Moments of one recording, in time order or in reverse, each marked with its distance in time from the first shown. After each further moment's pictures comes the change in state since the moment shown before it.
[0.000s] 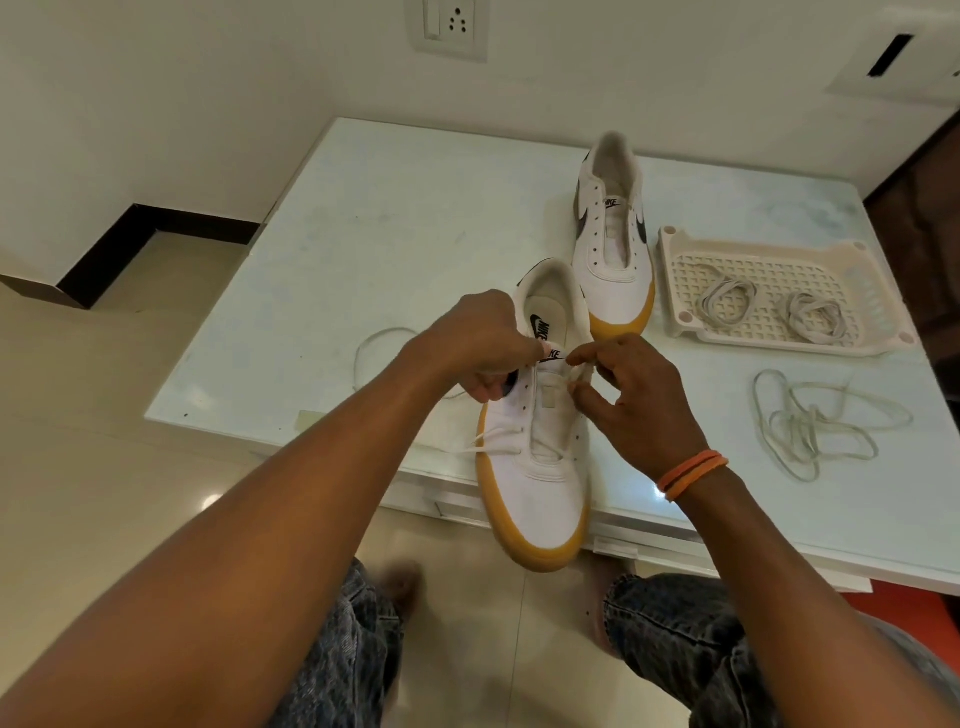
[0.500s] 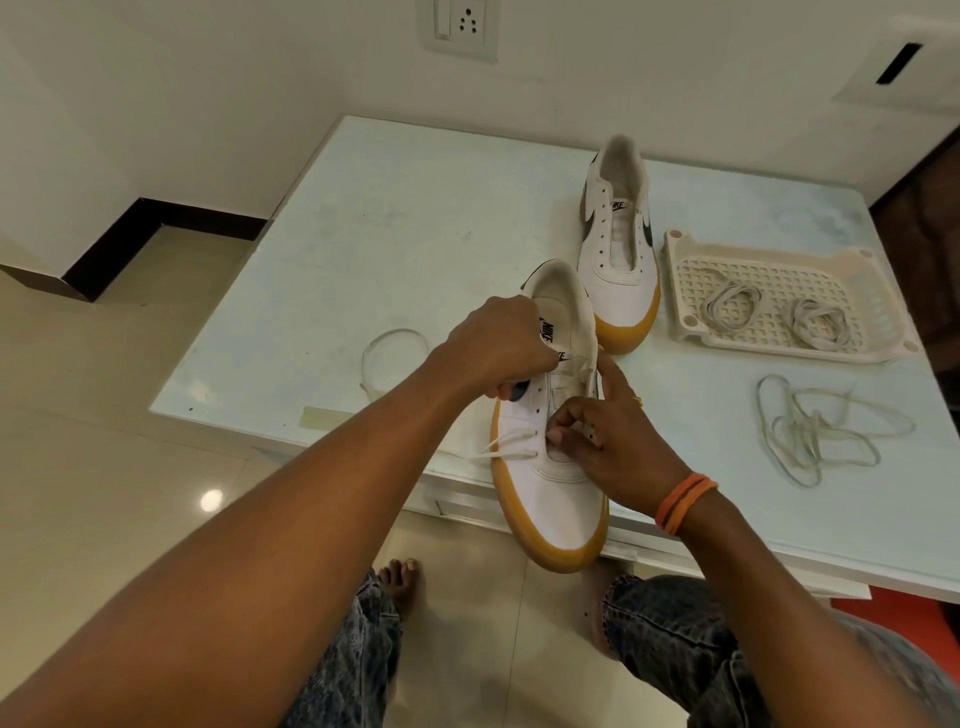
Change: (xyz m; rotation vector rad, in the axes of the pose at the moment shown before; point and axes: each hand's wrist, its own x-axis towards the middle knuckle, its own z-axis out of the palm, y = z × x) left_hand 0.008 0.002 0.012 0.187 0.101 0.104; right_hand -0.018 -0.026 0.005 0.087 -0.365 0.215
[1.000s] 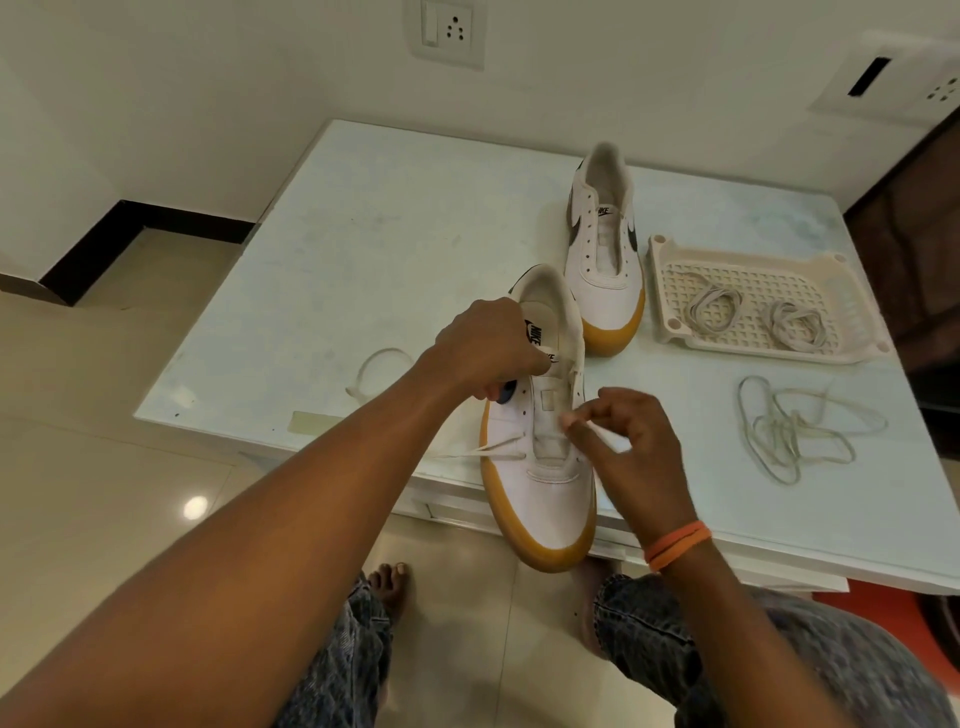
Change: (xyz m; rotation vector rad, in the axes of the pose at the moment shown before) left_hand 0.004 -0.002 0.000 -0.016 0.005 -0.030; right_hand -0.028 -0.008 0.002 0.418 0.404 0.219
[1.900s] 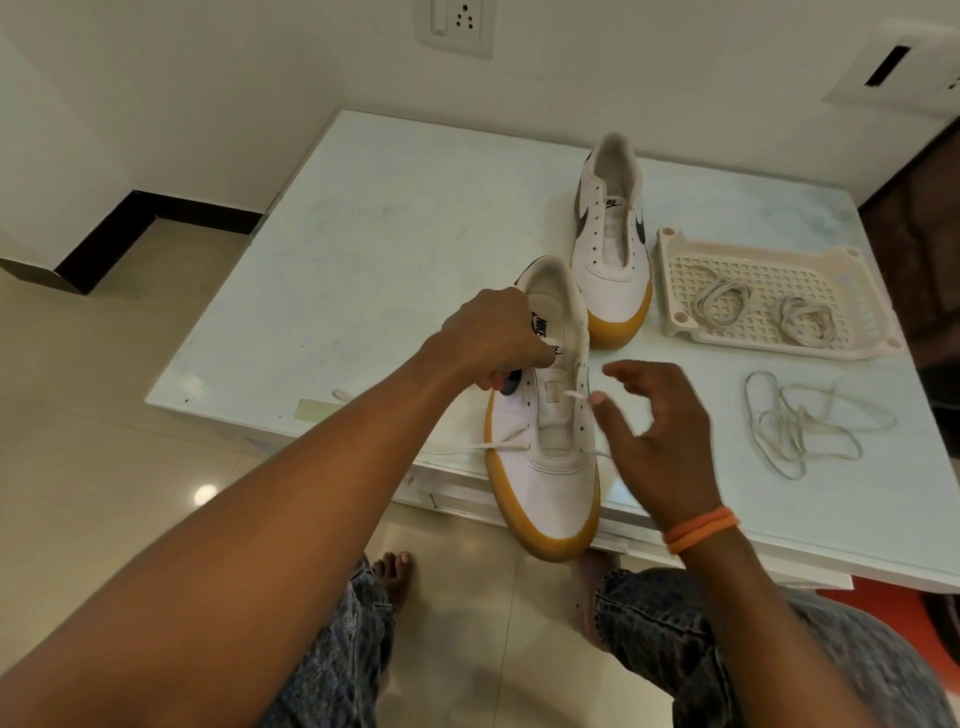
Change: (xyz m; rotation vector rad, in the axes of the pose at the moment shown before) left_hand 0.000 0.002 -0.002 -0.019 -0.043 -0.020; right_hand 0.007 0.000 -0.016 -0.235 0.092 -0.305
